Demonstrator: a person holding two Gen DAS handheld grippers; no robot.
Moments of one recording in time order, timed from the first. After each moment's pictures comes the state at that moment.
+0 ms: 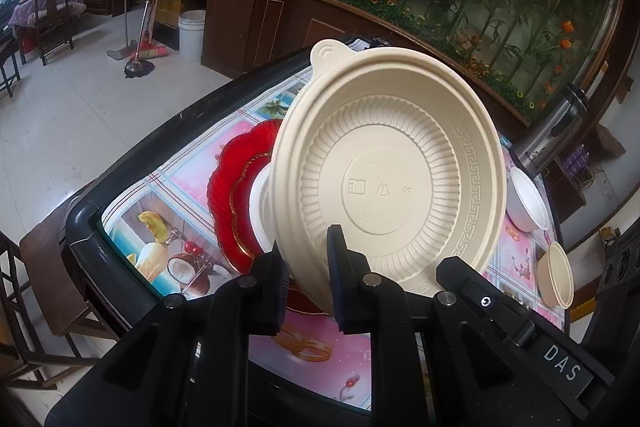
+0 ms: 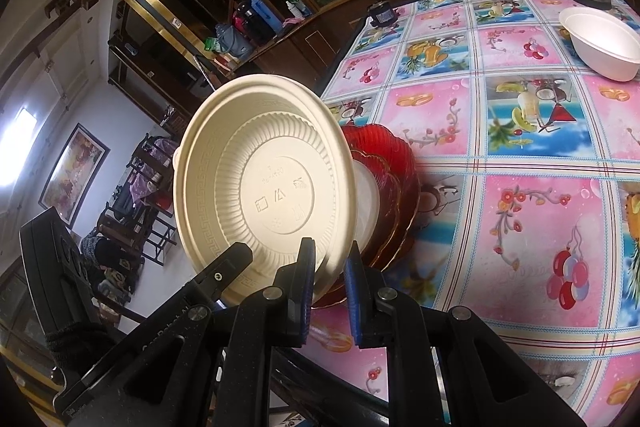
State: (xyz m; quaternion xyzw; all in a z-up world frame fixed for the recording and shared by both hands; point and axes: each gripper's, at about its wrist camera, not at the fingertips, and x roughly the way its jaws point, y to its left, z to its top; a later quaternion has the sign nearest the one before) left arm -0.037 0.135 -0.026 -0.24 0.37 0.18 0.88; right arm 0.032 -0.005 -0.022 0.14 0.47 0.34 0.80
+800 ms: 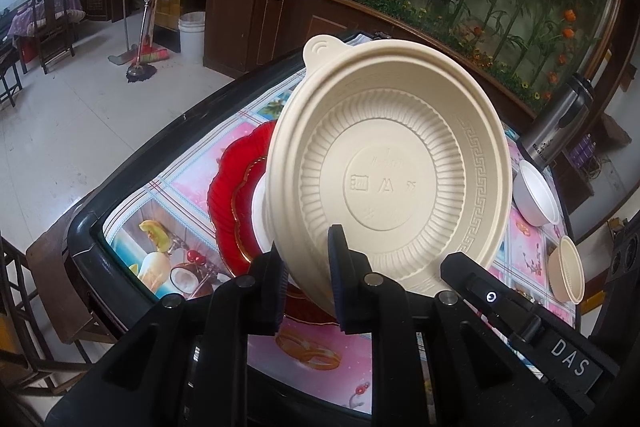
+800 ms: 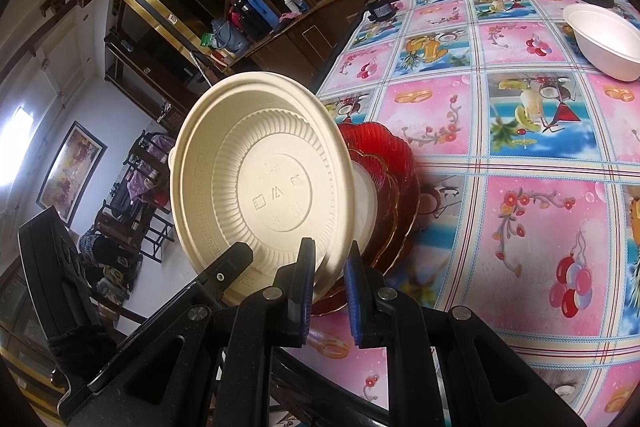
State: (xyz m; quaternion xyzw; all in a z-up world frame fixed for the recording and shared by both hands) left arm -0.031 0.137 -0.029 -0.22 0.38 0.19 0.88; right arm 0.038 0.000 -0.026 0.14 0.48 0.34 0.80
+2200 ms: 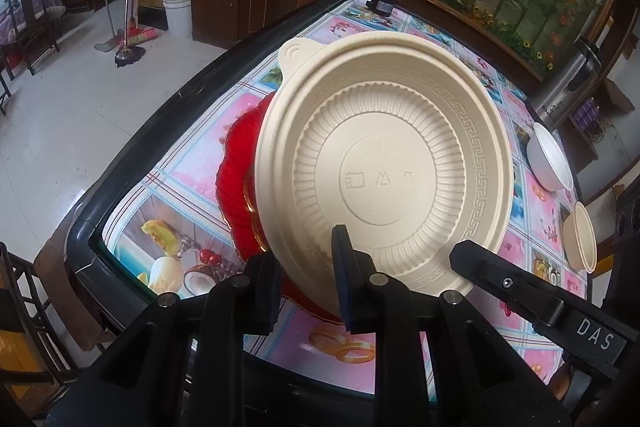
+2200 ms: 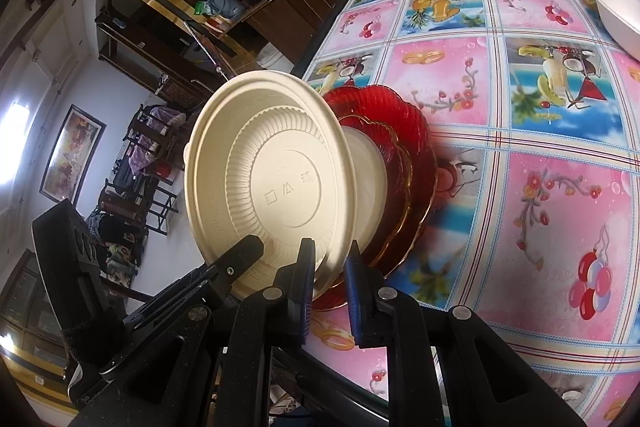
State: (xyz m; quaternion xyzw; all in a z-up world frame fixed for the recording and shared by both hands) left arm -0.018 0.157 -0.042 -0.20 0.45 0.16 0.86; right arm 0.052 0.021 -0.041 0.12 0.54 0.35 0.76
